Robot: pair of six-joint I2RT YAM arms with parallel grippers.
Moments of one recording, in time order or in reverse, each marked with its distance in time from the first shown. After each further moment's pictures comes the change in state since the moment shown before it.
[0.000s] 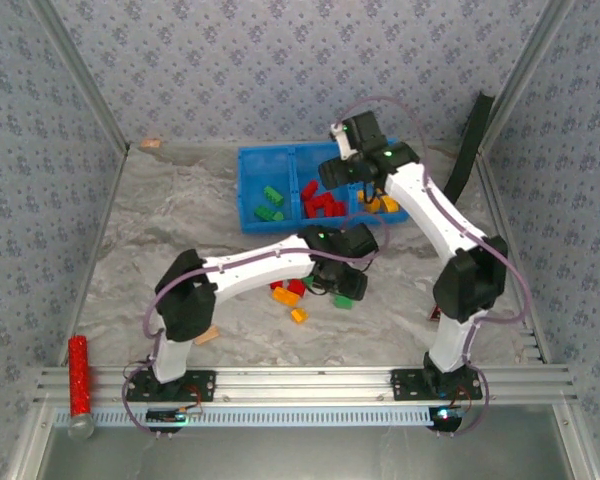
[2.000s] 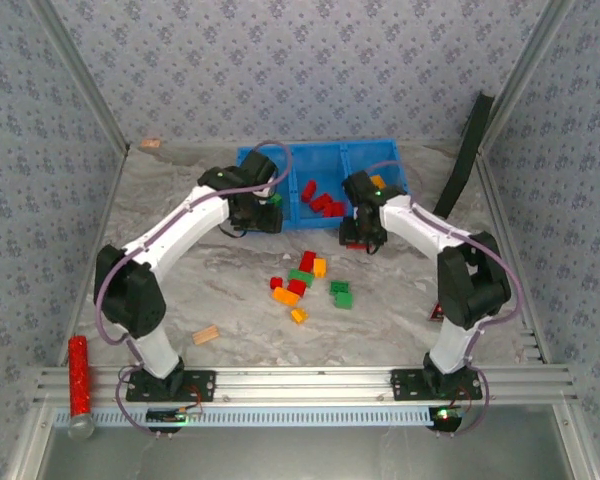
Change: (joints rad) left arm 0.546 -0.278 -0.127 -0.087 -0.031 0.288; right arm 0.029 -0.026 -0.429 -0.040 -0.025 0.413
